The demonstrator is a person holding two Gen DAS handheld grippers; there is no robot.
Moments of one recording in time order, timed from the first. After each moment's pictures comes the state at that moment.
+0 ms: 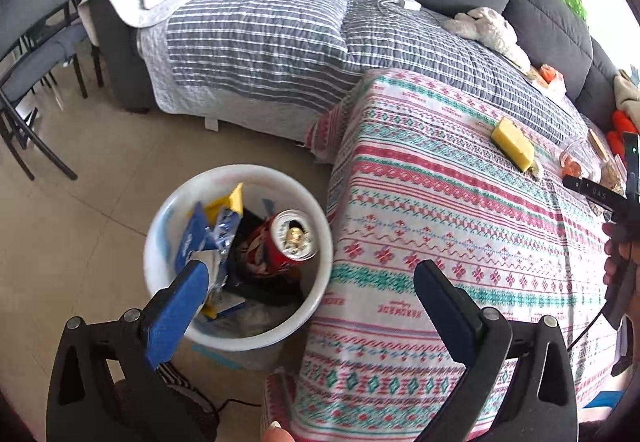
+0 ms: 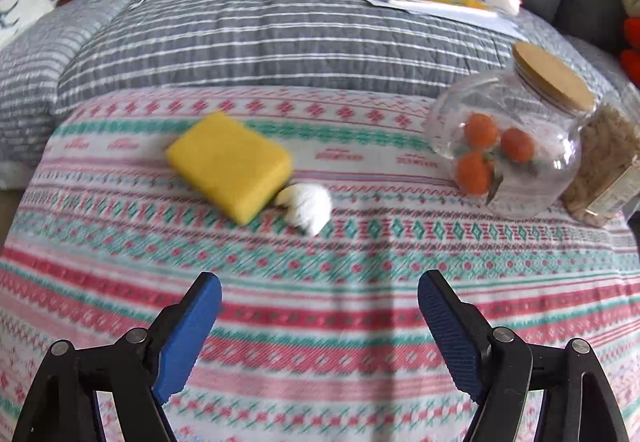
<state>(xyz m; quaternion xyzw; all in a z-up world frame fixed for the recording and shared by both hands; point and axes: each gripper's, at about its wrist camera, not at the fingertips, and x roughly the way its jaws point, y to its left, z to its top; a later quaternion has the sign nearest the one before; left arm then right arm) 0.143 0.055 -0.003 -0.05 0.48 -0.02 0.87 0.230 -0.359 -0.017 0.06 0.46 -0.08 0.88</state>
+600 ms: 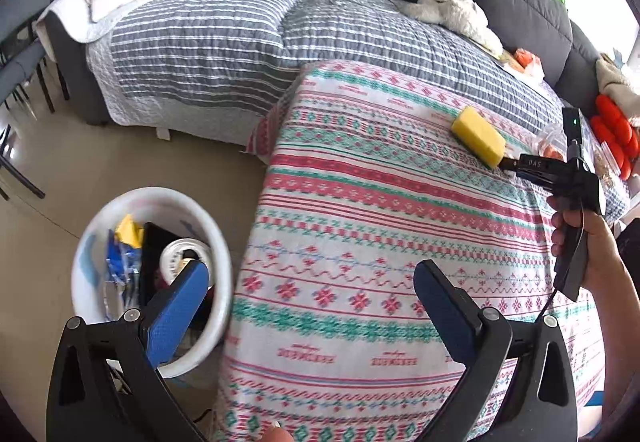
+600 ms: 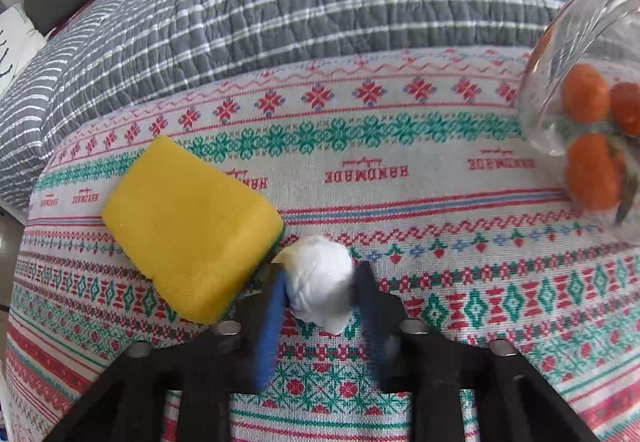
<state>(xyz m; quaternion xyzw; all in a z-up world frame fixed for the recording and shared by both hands) 0.178 -0.024 -0.015 -0.03 0.49 -0.07 0.87 0.301 -0.385 -0.076 0.15 0.48 -0.01 0.86</state>
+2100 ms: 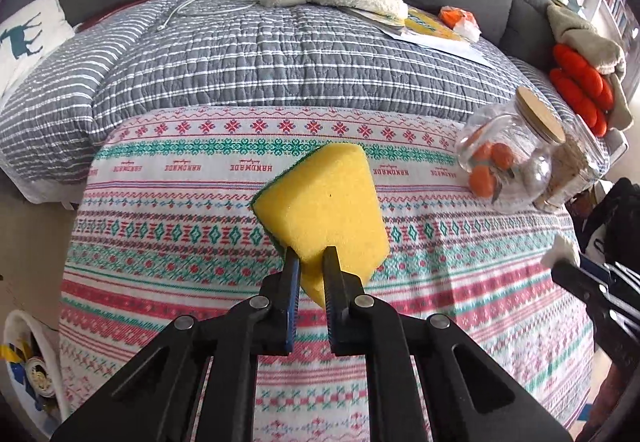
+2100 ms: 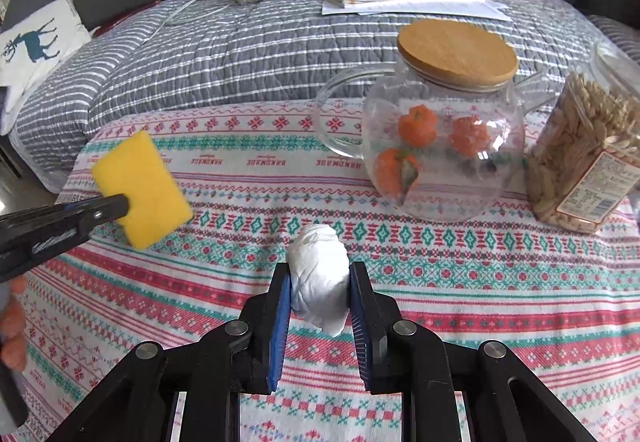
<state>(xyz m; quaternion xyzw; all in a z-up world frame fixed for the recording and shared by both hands) 0.261 -0.248 -0.002 0.02 0.49 -0.17 0.86 0.180 -0.461 0.013 0.08 0.45 0.01 0.89</state>
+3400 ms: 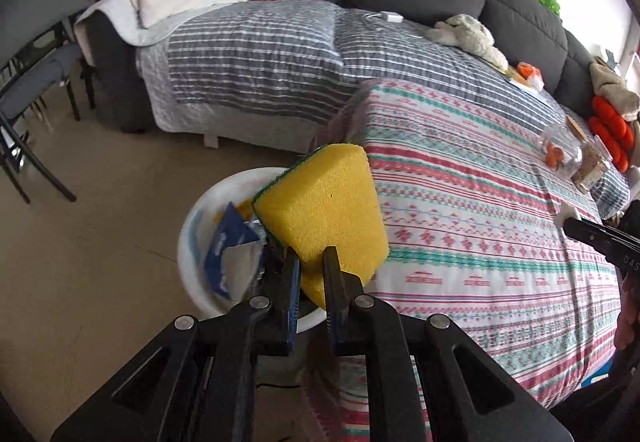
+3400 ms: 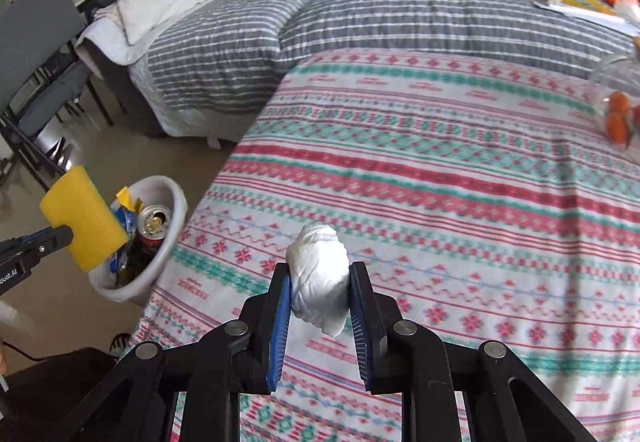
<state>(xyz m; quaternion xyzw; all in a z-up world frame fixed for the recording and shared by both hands) 0.107 0.109 0.002 -0.03 0.46 -0.04 0.89 0.112 -0.223 0.011 0.07 0.45 0.15 0.88</state>
